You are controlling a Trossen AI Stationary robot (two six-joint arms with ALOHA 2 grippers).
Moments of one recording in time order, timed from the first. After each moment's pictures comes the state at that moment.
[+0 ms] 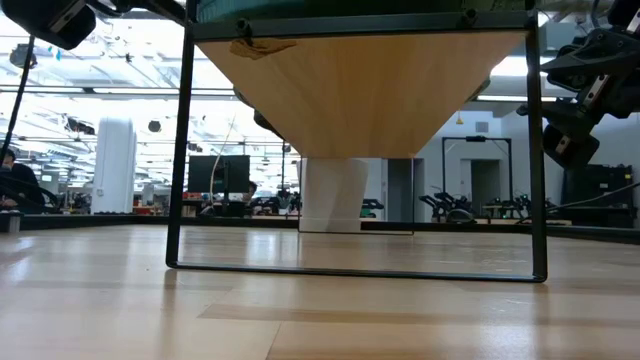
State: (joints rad) left arm -0.65 1.47 1.10 -0.60 -0.79 -2.13; right arm 0.20 0.11 0.00 0.02 0.03 0.76
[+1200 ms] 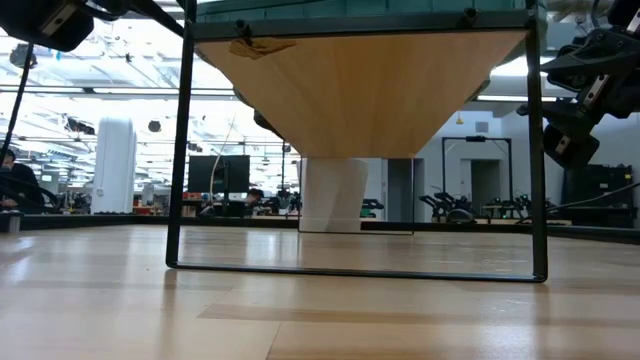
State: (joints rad) left arm -0.64 1.47 1.10 -0.61 -0.67 -2.00; right arm 0.20 0.11 0.00 0.02 0.03 0.76
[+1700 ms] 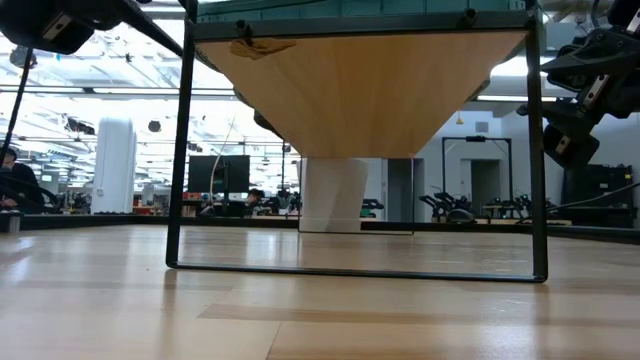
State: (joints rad) left arm -0.63 1.47 1.10 -0.65 -0.67 -1.97; right arm 0.20 0.11 0.00 0.02 0.03 0.76
